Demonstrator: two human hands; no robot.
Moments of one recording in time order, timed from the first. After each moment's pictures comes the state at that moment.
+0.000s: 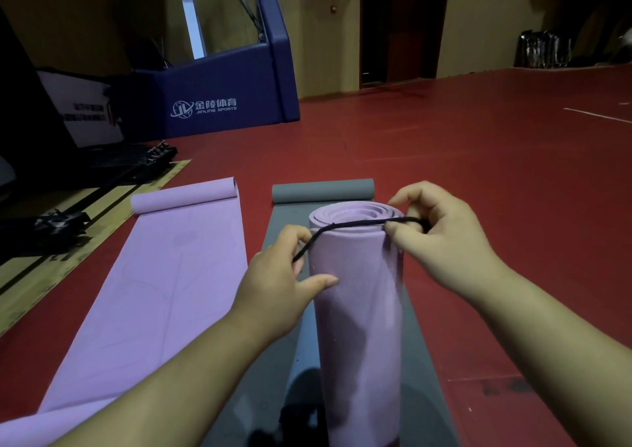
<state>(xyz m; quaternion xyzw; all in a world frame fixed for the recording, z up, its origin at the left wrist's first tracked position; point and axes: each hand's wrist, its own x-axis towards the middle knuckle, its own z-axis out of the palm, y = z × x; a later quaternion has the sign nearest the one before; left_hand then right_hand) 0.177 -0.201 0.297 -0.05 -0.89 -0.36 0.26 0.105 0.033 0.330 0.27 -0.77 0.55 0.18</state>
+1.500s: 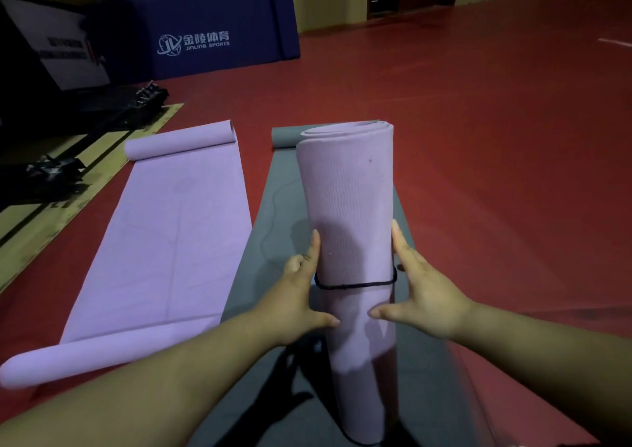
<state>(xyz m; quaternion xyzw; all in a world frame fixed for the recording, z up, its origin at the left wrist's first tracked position) 0.182 -0.218 0.147 -0.06 -0.93 -0.36 -0.05 0.121 0.048 0.148 0.28 -0.88 0.36 -0.07</state>
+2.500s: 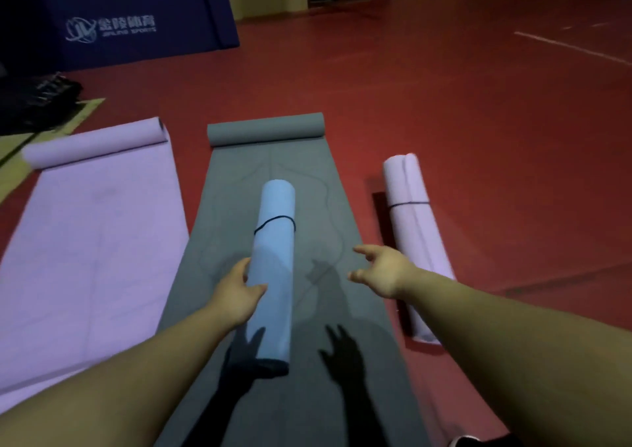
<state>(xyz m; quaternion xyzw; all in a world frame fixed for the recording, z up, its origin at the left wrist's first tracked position) 0.084 -0.209 0.087 0.18 -0.88 -0.43 -0.09 0.040 0.082 0.134 0.04 -0.93 0.31 -0.21</state>
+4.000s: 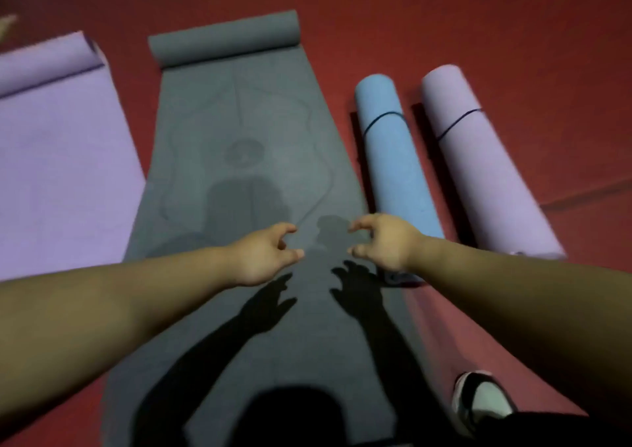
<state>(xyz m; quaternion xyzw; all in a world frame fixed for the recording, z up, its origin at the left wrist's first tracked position) 0.042 -0.146 0.045 -0.02 -0.91 -0.27 -0.32 0.027 0.105 0.018 0.05 -0.93 0.25 -0.26</state>
